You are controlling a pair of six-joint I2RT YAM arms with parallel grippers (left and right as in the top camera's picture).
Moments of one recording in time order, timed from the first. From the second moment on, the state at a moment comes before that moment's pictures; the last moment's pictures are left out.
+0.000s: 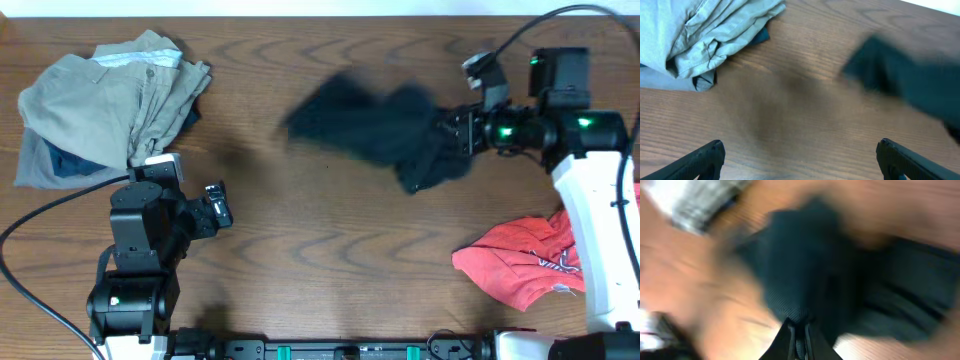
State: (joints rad) left arm 0.00 0.74 0.74 -0.69 0.06 -0.23; right arm 0.02 1.48 1.39 -0.94 -0.60 -0.11
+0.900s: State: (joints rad) left arm 0.00 0.82 0.74 -0.60 0.11 -0.31; right arm 0.09 1.48 1.39 -1.06 -0.40 -0.24
